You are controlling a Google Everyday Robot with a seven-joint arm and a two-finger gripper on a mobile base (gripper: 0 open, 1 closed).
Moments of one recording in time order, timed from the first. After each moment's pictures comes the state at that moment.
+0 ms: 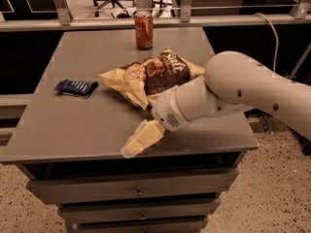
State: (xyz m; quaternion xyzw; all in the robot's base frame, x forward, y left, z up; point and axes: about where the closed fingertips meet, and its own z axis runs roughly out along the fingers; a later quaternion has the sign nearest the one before) arm 0.484 0.033 0.821 -0.52 0.74 0.29 0.33
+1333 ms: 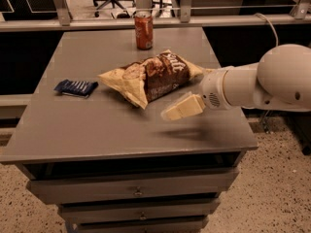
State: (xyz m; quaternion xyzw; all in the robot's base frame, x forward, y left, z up) arm 0.552 -0.093 0.862 -0.38 0.80 0.15 0.43
